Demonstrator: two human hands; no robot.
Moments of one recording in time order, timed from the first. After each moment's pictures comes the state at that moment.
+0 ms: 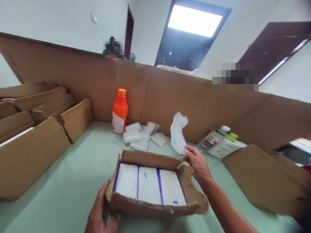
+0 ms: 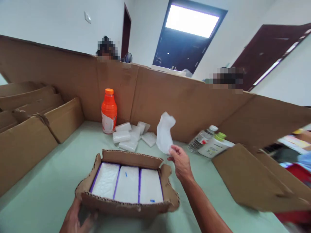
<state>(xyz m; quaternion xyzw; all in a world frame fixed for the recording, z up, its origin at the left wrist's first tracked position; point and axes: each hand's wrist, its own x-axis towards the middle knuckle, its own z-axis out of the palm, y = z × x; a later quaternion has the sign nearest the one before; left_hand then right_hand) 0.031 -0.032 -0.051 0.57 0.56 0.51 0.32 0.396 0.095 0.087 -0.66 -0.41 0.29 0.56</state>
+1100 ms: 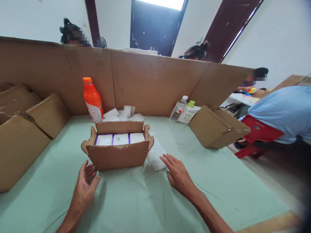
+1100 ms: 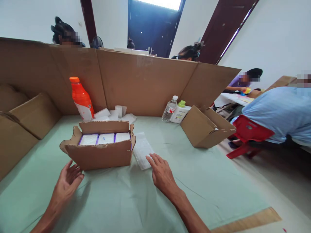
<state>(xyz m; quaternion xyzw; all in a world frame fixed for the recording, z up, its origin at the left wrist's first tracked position) 0.024 -0.038 -0.014 0.45 0.57 0.51 0.47 0.391 -0.118 0.029 -0.65 -0.75 -0.01 0.14</state>
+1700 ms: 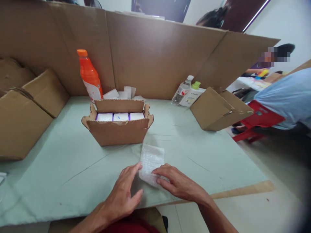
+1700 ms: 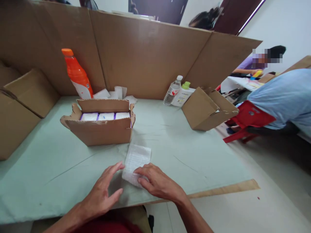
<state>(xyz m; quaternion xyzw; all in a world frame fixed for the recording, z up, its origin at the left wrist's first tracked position) 0.084 -0.154 0.014 0.82 0.32 0.31 0.36 0.341 -0.194 0.071 -0.54 -0.78 0.27 0.15</state>
